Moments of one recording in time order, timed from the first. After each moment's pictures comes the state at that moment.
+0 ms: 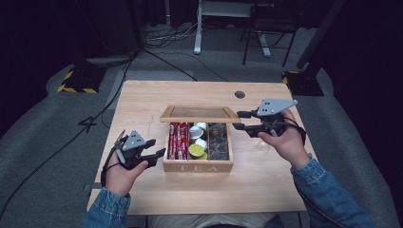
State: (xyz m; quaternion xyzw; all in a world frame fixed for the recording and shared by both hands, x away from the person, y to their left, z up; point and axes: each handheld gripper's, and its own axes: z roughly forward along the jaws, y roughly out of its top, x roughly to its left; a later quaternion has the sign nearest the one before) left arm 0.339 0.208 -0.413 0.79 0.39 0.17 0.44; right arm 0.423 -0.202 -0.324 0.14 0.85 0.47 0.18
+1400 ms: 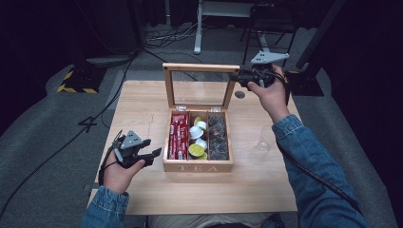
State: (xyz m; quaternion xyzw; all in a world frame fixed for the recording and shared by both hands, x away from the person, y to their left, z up) left arm 0.348 0.220 -0.424 0.80 0.40 0.17 0.42; right arm 0.542 -0.184 -0.283 0.23 0.80 0.51 0.21
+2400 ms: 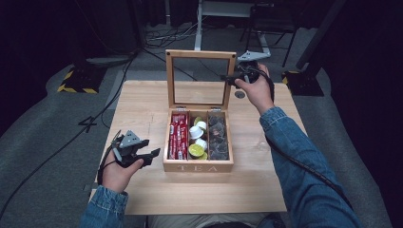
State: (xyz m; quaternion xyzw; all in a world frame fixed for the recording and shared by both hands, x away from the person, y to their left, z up) left arm 0.351 0.224 -0.429 0.79 0.41 0.16 0.42; right arm 0.593 -0.160 -0.322 0.29 0.79 0.49 0.23
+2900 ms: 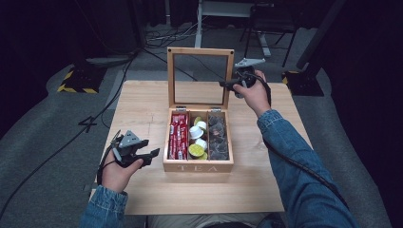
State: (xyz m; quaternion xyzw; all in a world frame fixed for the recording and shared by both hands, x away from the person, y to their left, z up) left arm 0.351 0.226 -0.430 0.79 0.41 0.16 0.42; right arm 0.606 -0.161 -0.354 0.31 0.81 0.46 0.21
